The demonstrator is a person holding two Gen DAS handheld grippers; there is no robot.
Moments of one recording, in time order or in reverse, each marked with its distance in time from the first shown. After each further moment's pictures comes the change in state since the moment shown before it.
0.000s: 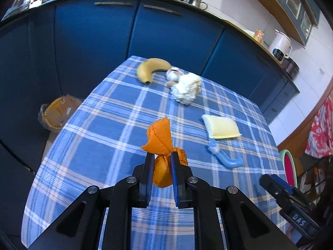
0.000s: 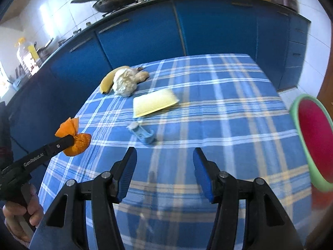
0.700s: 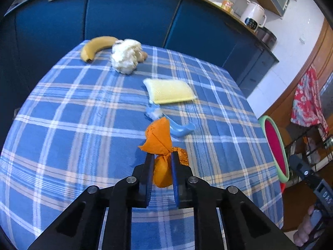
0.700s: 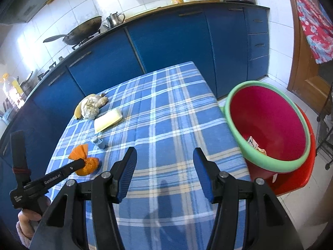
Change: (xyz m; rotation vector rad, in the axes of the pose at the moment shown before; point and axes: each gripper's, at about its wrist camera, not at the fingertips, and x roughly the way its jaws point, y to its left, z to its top) left arm 0.022 -0.079 -0.034 0.143 0.124 -0.125; right arm -0.084 -0.096 -0.022 0.180 -0.112 -0.105
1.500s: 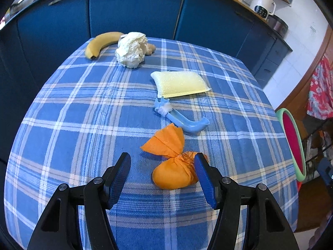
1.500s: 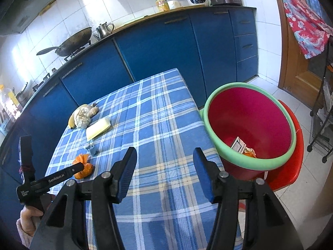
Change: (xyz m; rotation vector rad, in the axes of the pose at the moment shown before) left arm 0.021 -0.013 0.002 0.045 0.051 0.131; right arm -0.023 -0.035 -0.001 0.059 -0.045 -0.039
